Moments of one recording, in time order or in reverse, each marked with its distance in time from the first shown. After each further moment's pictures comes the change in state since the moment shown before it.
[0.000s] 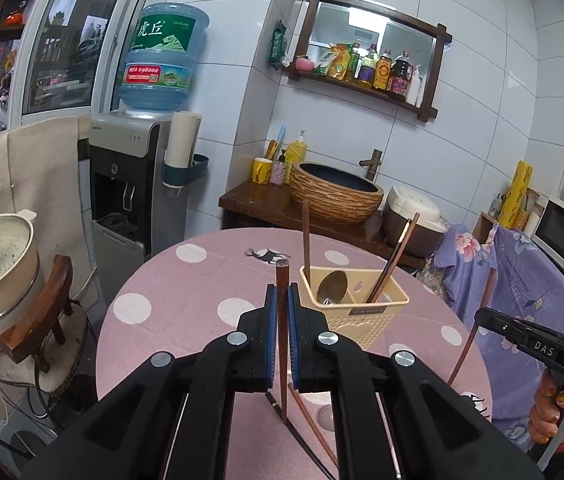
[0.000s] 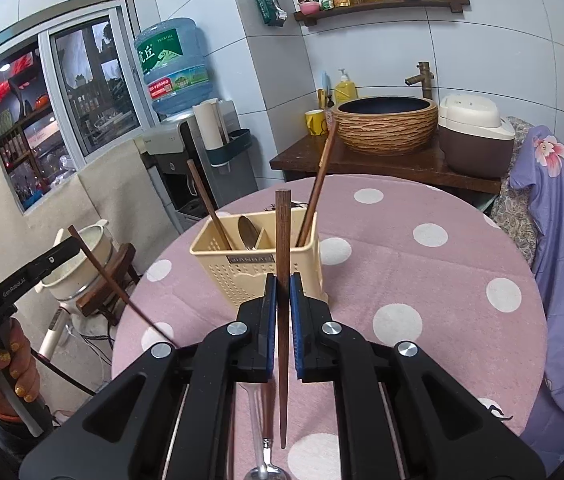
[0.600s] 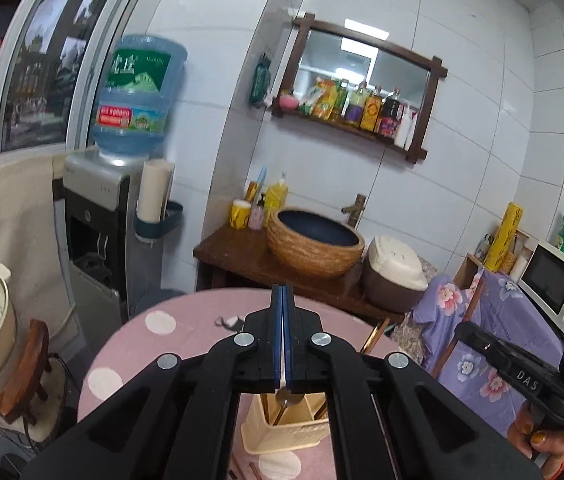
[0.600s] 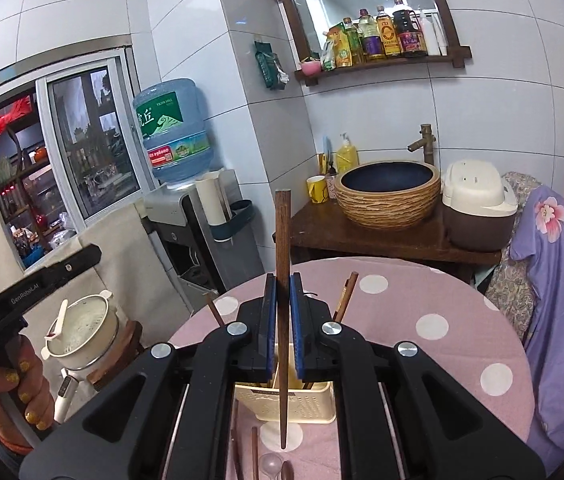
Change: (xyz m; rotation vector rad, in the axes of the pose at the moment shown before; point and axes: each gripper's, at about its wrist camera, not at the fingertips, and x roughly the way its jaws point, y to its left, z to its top) left arm 0.030 -0.029 0.096 -0.029 -0.057 -0.048; right arm -0.004 0.028 0.104 0.007 -0.161 -0.023
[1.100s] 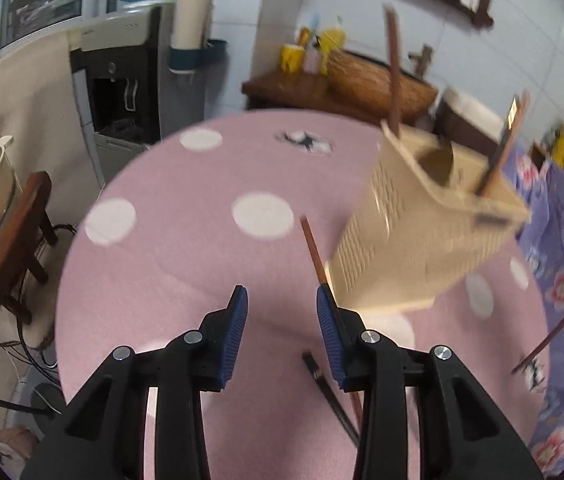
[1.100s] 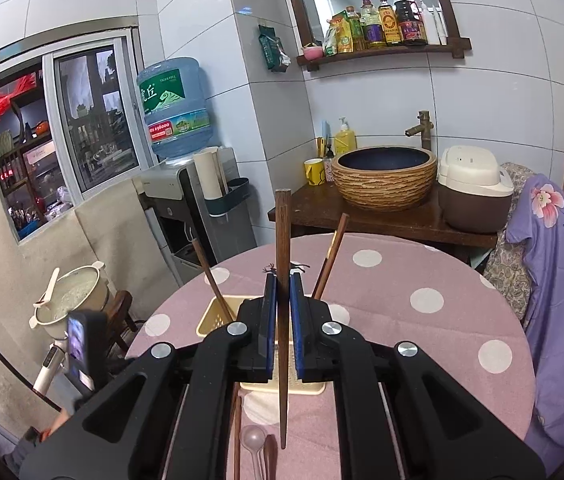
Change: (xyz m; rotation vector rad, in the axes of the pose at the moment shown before) left arm 0.092 0.058 -0.175 0.032 0.452 0.176; right arm -0.008 -0.006 -0.057 -0.048 0.028 -0.016
